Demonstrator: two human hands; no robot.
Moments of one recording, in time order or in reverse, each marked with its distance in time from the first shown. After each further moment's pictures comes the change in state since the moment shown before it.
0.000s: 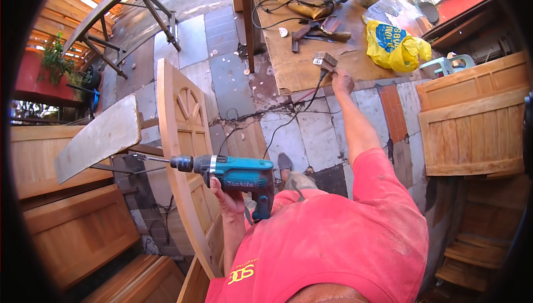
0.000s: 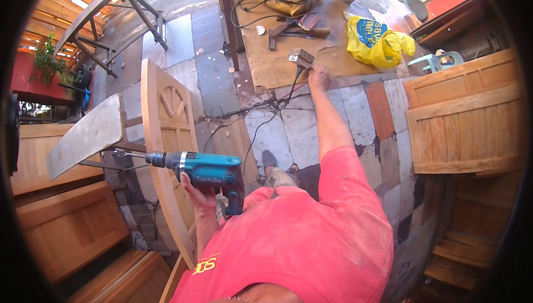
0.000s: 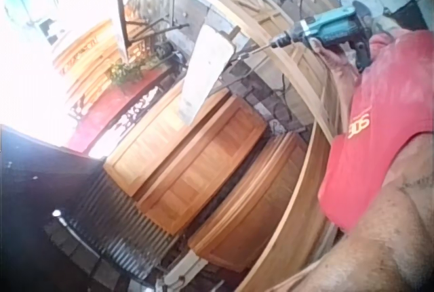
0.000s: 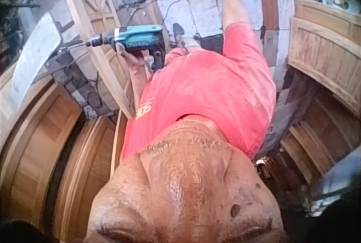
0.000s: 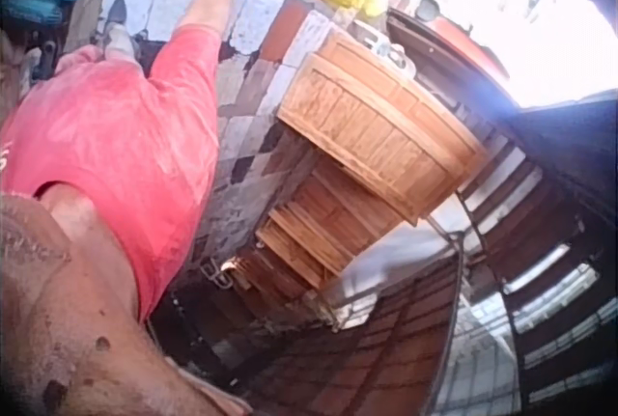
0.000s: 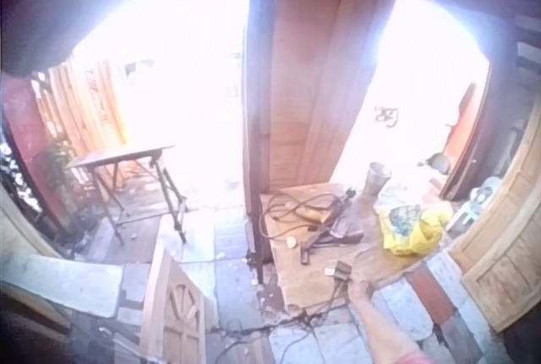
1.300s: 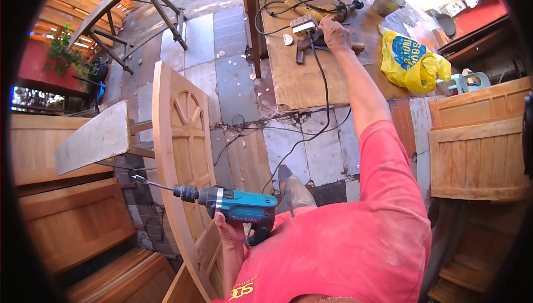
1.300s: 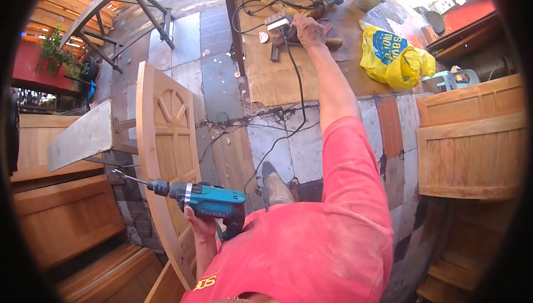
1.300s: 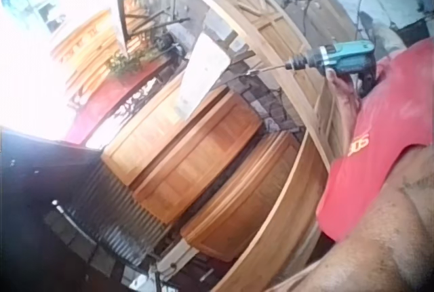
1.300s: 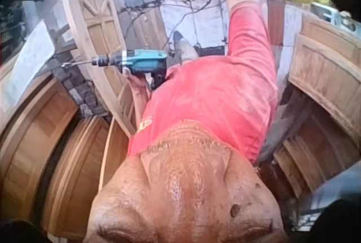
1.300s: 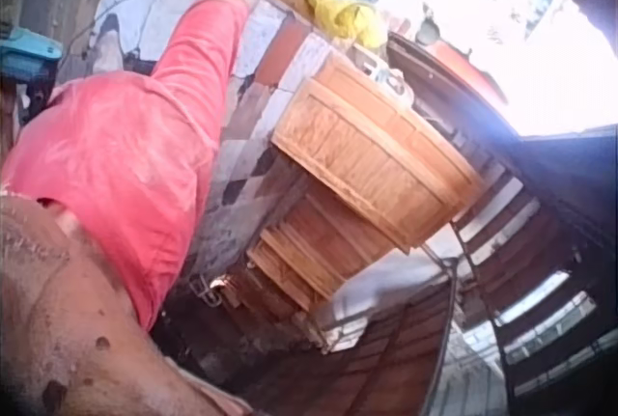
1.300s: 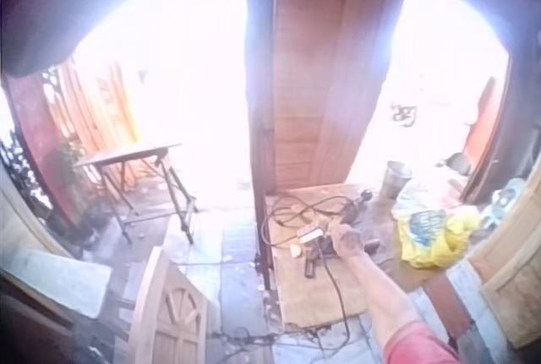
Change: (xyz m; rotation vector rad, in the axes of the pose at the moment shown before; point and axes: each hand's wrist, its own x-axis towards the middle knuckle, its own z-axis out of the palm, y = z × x) left_hand -0.018 -0.055 0.001 0.122 0.015 0.008; right_hand 0.206 -0.103 0.019 0.025 0.080 -0.602
